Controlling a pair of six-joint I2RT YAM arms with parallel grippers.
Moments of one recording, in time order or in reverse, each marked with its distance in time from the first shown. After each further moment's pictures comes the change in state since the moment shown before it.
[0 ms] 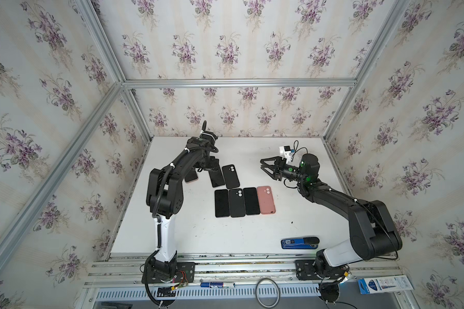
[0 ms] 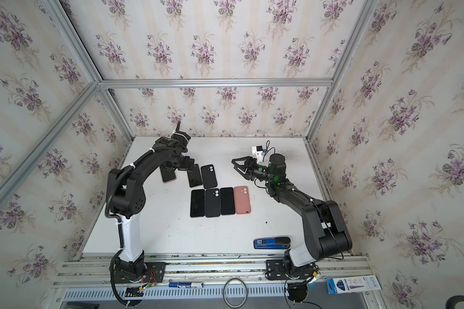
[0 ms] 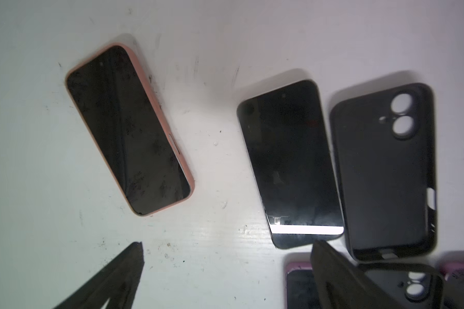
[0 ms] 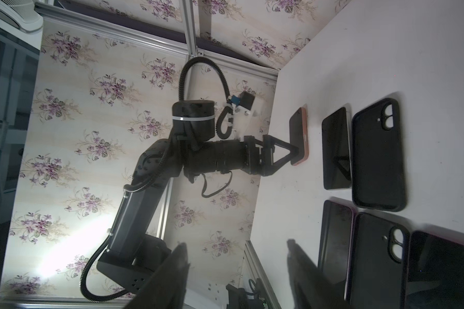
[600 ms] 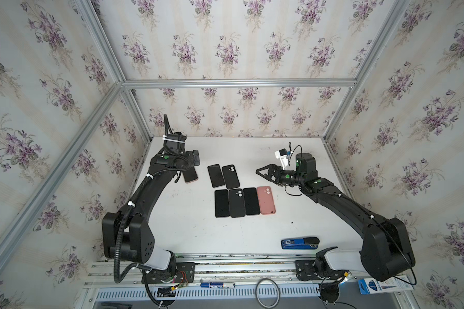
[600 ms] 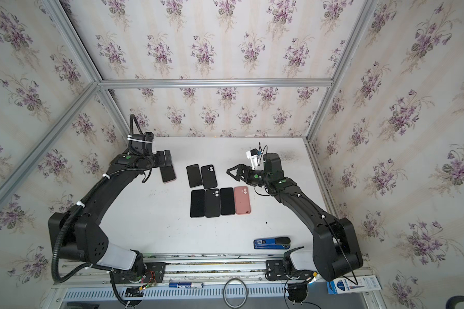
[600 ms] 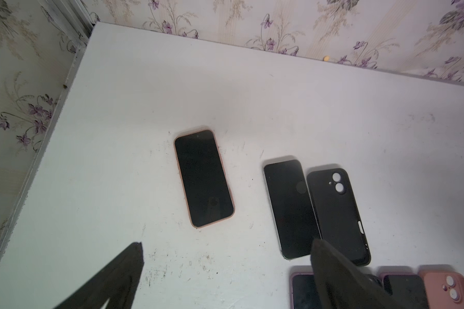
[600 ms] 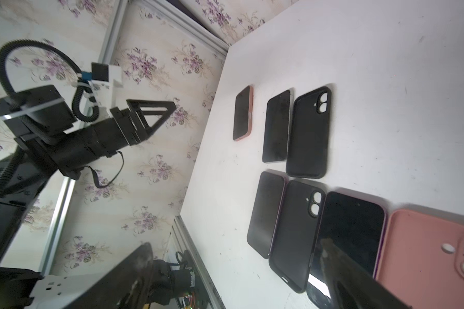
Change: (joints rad) left arm 0.190 -0.525 -0.457 0.426 0.064 0.017; right arm 0.091 -0.126 0.102 -0.608 0.185 -0.505
